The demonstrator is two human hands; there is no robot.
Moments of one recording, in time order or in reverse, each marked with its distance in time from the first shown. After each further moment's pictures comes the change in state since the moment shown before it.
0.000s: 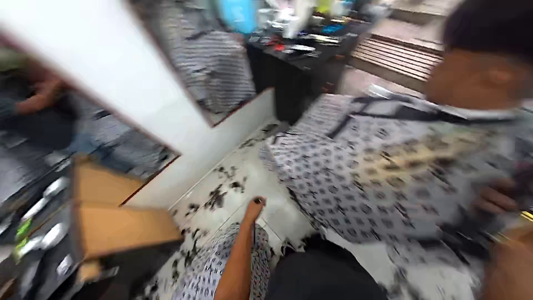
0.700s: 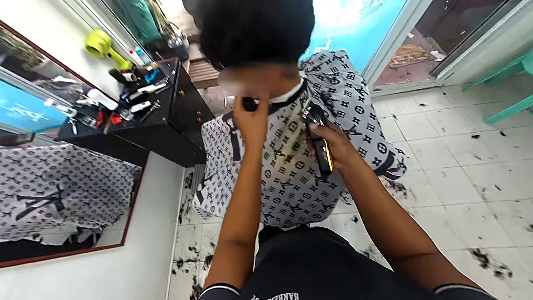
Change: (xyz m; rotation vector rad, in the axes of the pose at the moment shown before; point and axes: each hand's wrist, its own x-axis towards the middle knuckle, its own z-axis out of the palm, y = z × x) left_hand 0.003 0.437 0.211 -0.478 -0.312 1.258; right_hand 0.055 0.042 0.008 -0.298 0.353 -0.127
